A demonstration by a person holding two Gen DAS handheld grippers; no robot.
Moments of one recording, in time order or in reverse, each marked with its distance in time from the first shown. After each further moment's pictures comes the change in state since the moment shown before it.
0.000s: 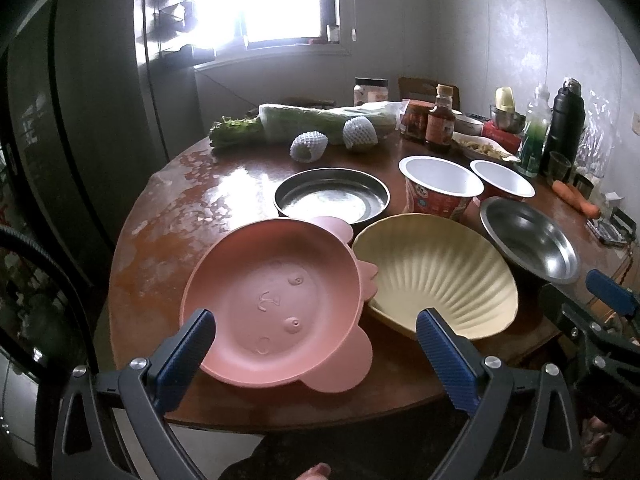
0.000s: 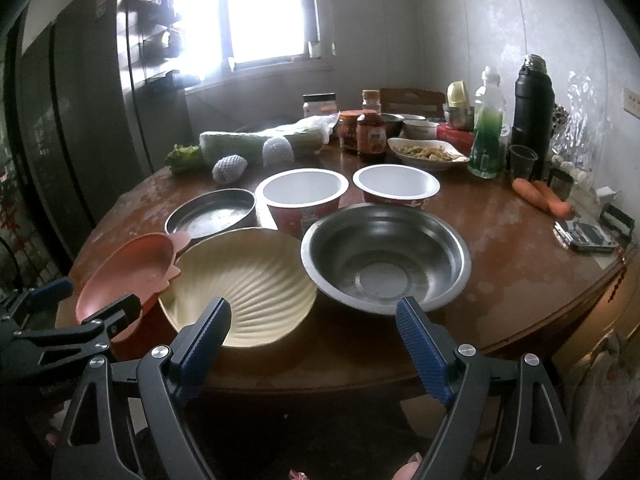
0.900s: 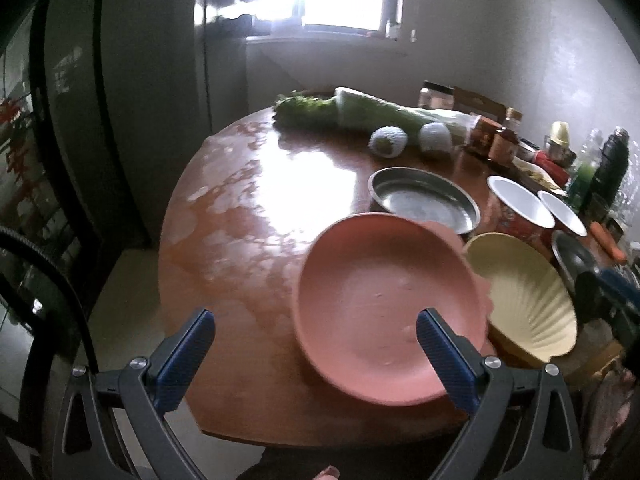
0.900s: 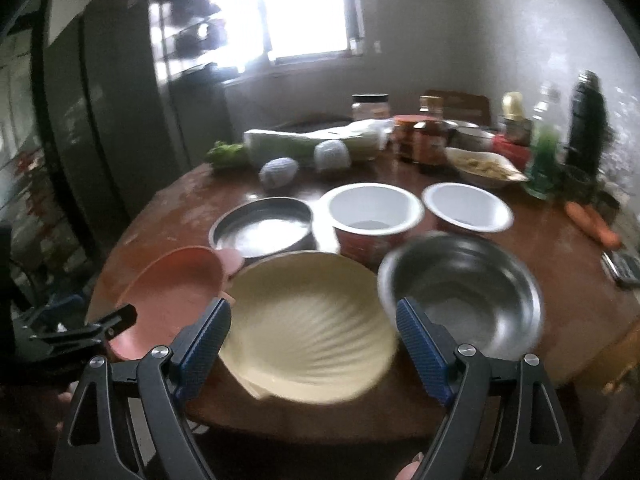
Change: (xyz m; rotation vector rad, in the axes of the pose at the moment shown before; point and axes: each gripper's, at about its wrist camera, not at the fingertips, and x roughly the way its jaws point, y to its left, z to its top) left arm 0.019 0.088 0.000 -0.165 0.047 0.058; right arm 0.032 0.045 0.034 -0.074 0.022 0.150
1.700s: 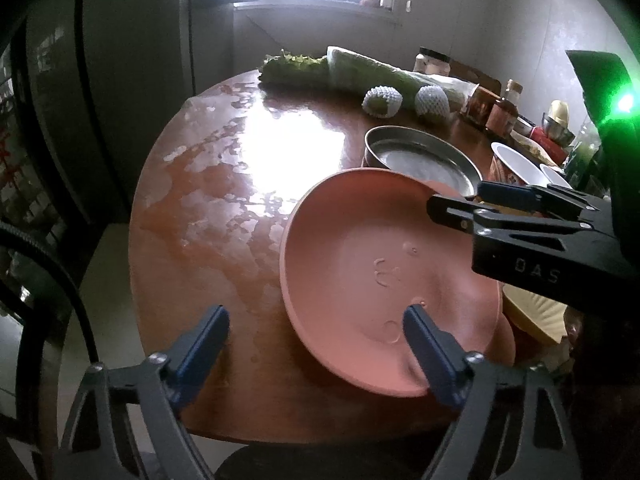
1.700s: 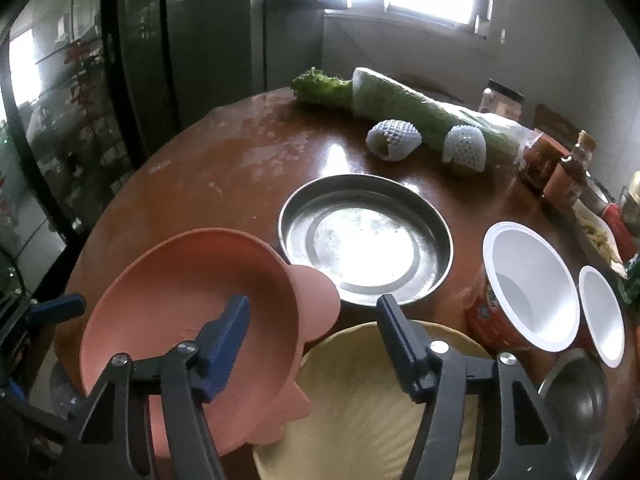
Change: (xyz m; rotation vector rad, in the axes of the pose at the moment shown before) left arm 0.027 -0.001 -0.009 0.003 0.122 -0.056; right arm 0.122 0.079 0.036 -0.333 0.218 0.144
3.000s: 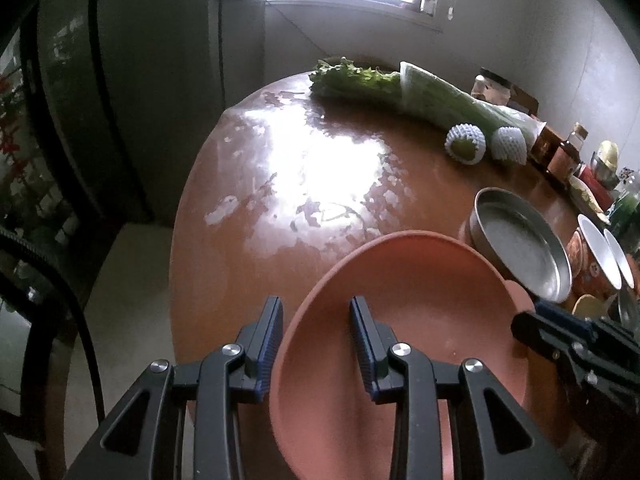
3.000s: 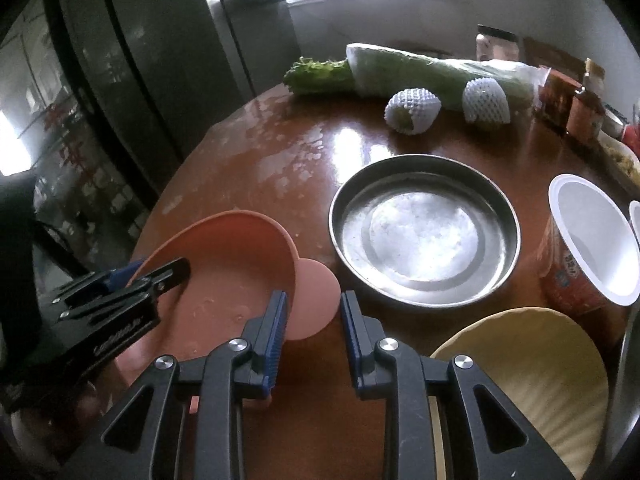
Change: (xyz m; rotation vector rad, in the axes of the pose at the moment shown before) left arm 0.057 0.069 0.082 -0.056 0.004 0.055; right arm 0.025 0.018 0.019 0.255 0.037 0.101
